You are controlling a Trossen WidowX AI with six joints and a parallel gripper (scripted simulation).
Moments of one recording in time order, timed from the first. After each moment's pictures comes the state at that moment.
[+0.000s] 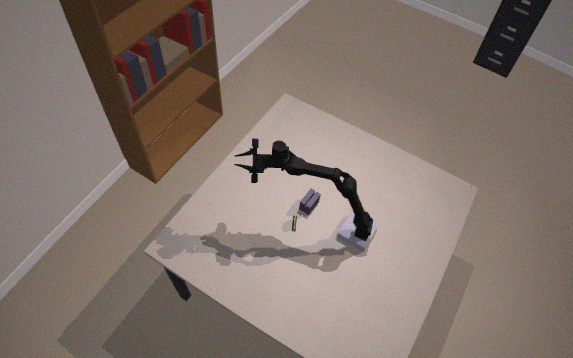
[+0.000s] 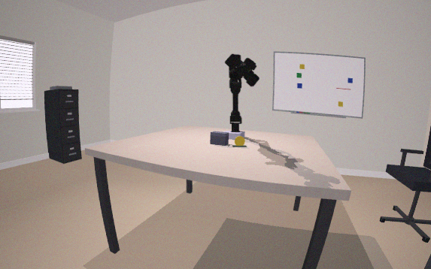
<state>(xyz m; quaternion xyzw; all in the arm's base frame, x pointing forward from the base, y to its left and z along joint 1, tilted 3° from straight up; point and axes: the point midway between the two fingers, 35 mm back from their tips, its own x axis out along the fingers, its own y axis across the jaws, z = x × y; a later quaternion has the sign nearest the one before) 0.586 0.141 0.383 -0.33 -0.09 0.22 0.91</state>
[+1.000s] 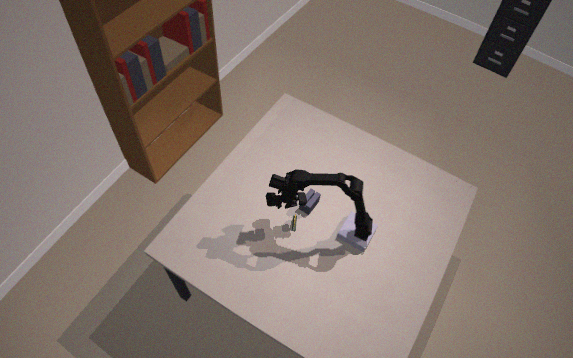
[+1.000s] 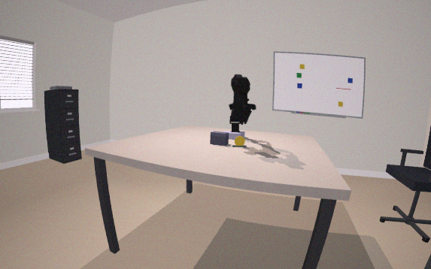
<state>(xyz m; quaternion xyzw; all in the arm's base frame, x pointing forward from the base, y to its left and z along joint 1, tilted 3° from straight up) 0.394 0.106 0.129 0.37 0.58 -0.26 0.68</state>
